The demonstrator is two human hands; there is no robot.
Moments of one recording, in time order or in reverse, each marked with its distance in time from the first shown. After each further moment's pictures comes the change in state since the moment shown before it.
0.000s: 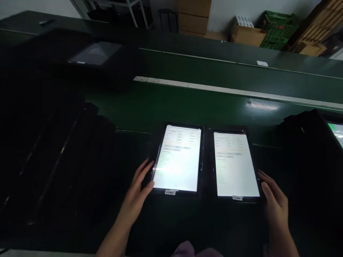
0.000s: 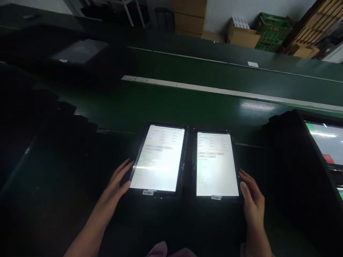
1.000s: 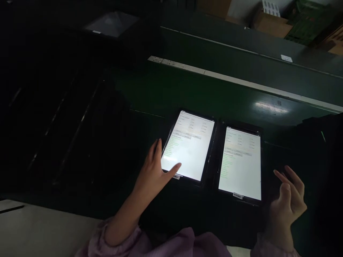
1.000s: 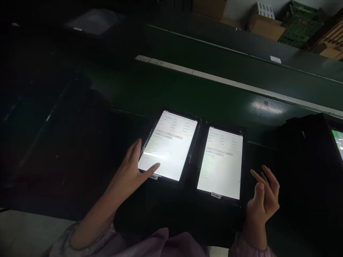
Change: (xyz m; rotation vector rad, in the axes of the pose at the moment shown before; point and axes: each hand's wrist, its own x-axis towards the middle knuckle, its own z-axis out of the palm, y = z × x) left_hand 0.010 0.017 0.002 0.317 -0.136 -0.123; right_hand -0.026 -0.037 0.036 -0.010 0.220 -0.419
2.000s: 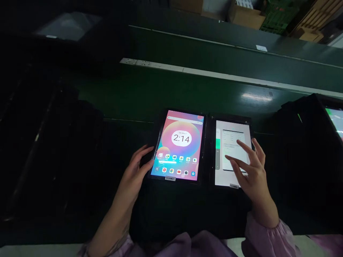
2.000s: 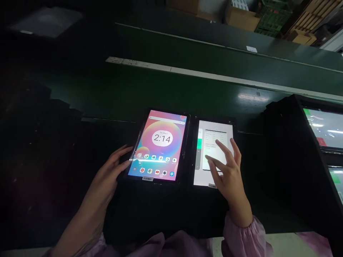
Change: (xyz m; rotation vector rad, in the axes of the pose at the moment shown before) left_hand 0.013 0.009 0.001 -0.528 0.127 -0.057; right_hand 0.018 -0.025 0.024 -0.293 -0.513 -0.466
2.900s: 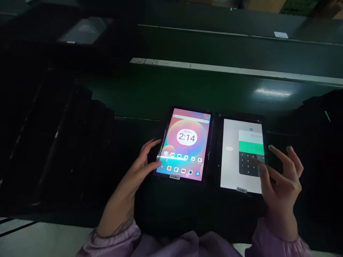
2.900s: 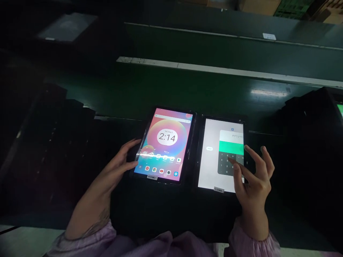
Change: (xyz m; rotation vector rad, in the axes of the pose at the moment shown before) left_hand 0.019 0.000 -0.018 0.121 -0.256 0.066; right_hand -0.014 0.025 -0.006 -0.150 0.263 -0.070
